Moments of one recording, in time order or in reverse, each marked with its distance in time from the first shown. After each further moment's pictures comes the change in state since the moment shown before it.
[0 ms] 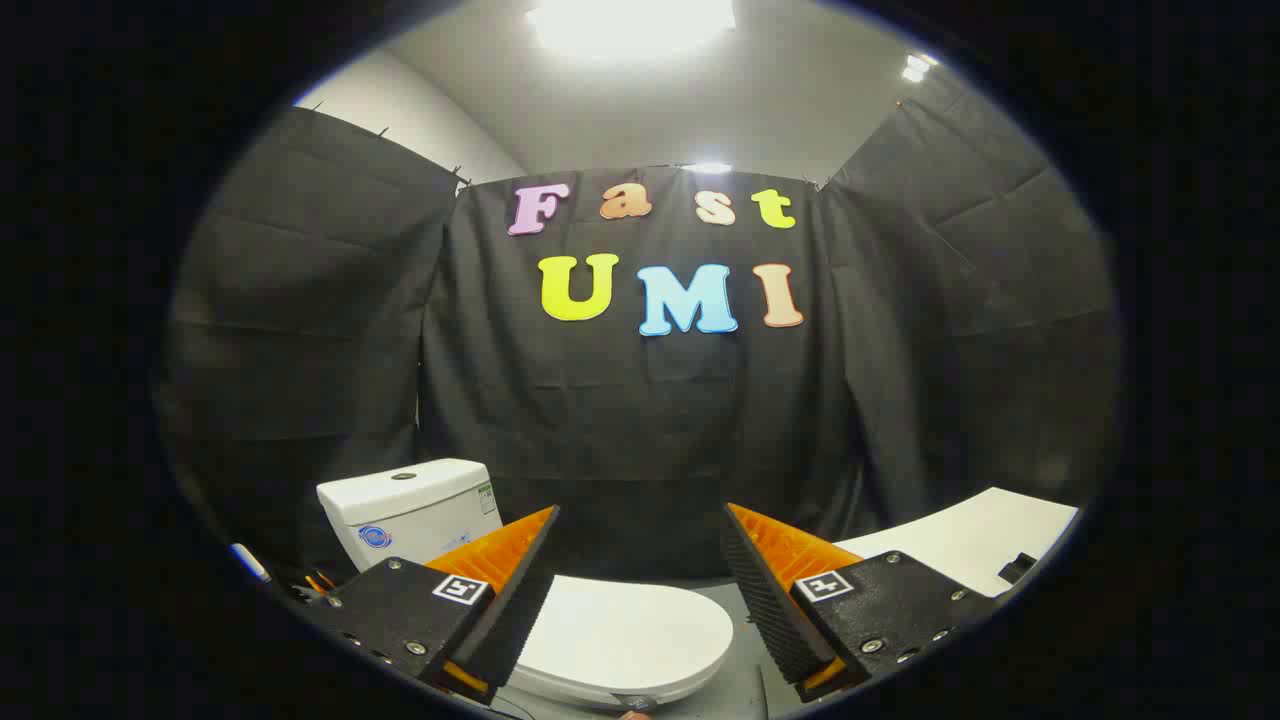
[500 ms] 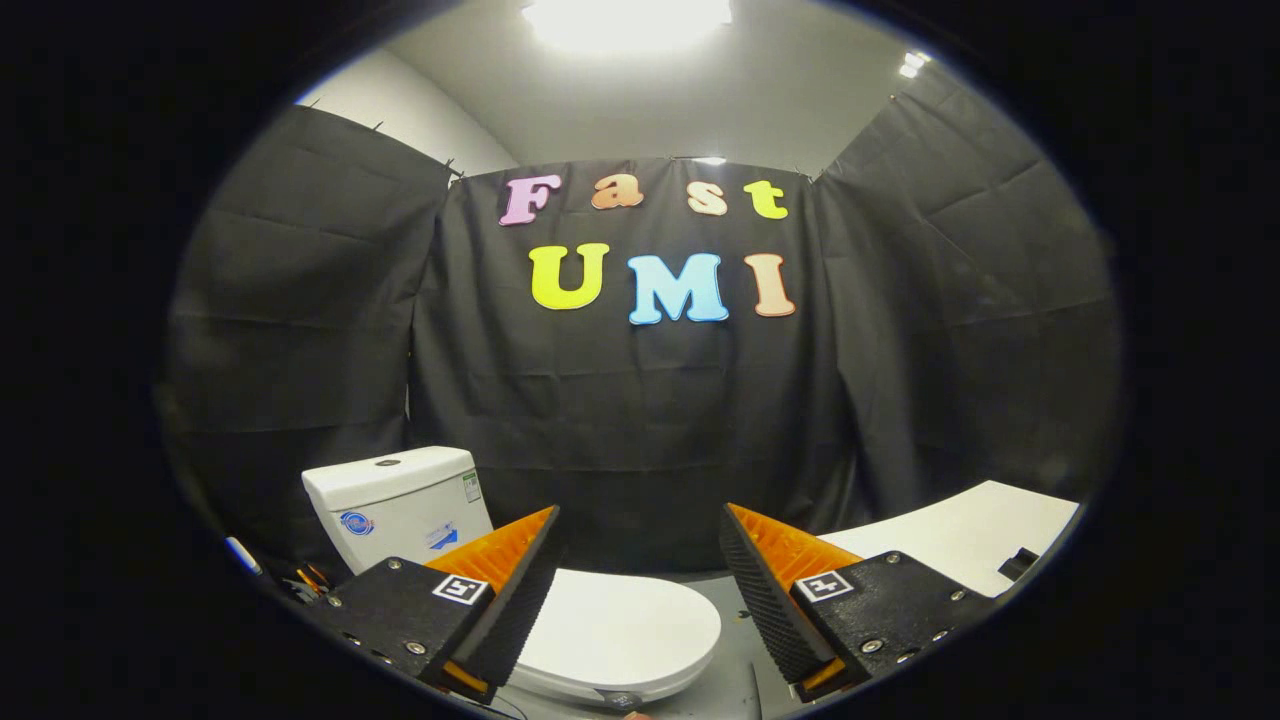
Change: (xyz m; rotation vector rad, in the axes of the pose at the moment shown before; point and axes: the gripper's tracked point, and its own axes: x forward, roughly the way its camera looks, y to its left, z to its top) arm 0.005 -0.017 -0.020 0.014 0.024 -0.021
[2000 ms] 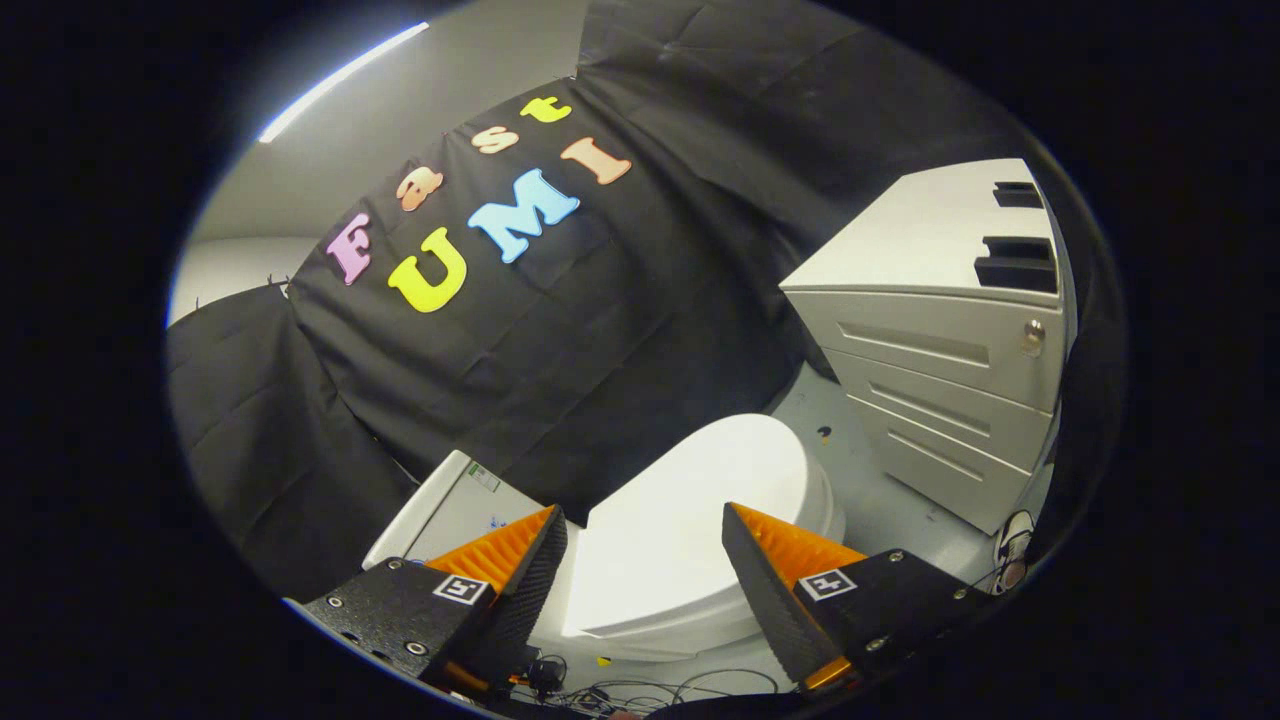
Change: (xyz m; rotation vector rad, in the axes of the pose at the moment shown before) arm -0.025 0.043 -0.187 0.727 0.280 -0.146
